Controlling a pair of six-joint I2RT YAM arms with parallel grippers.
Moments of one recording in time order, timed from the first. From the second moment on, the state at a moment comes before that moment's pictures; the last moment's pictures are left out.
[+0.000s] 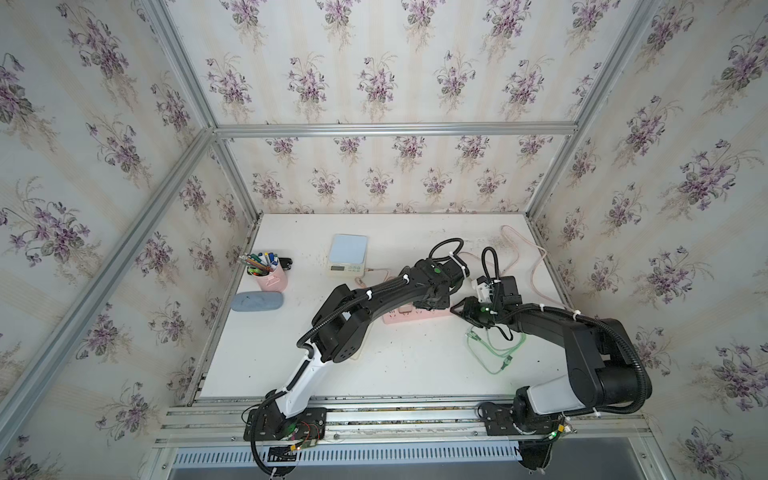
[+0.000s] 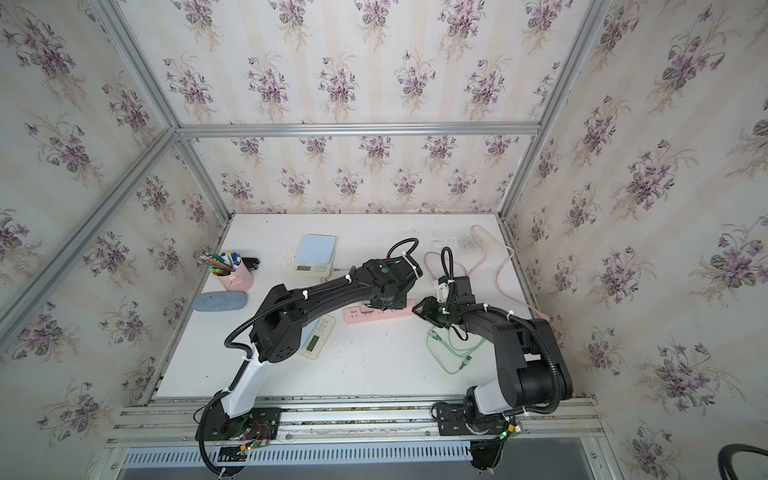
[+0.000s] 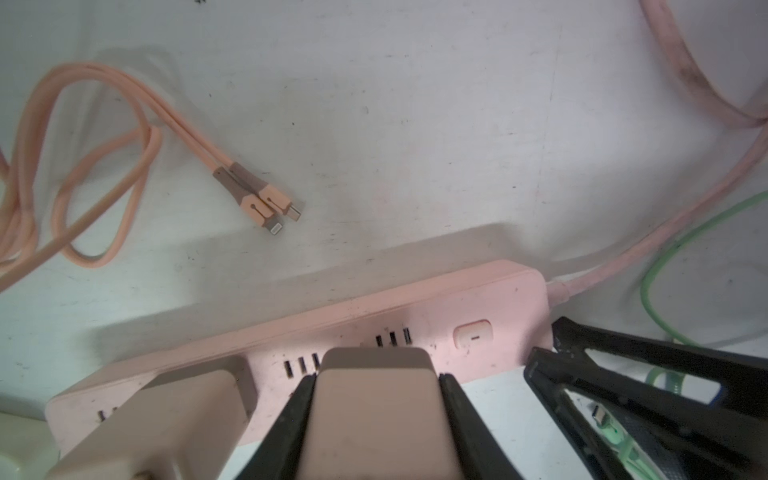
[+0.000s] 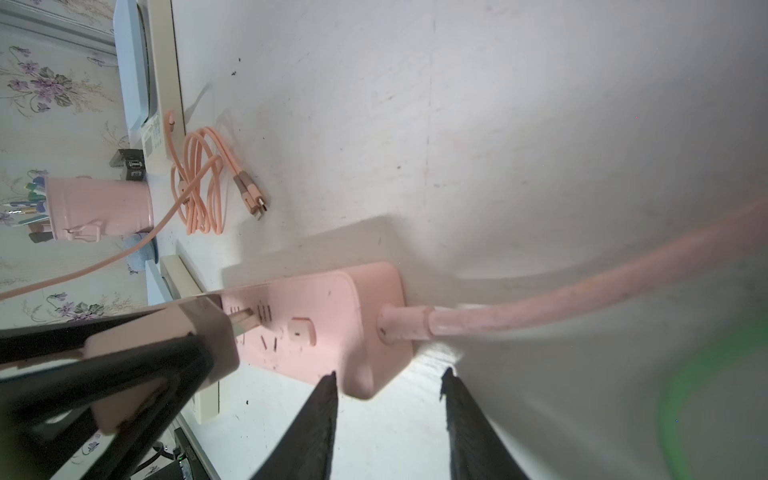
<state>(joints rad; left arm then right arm) -0.95 2.27 1.98 -1.00 -0.21 -0.86 0.14 1.48 0.55 -0.07 -0.57 0.52</state>
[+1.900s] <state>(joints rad) -0.97 2.52 2.27 -1.22 -0.24 -0.97 0.16 1.36 0.49 -0.07 -0.58 0.54</state>
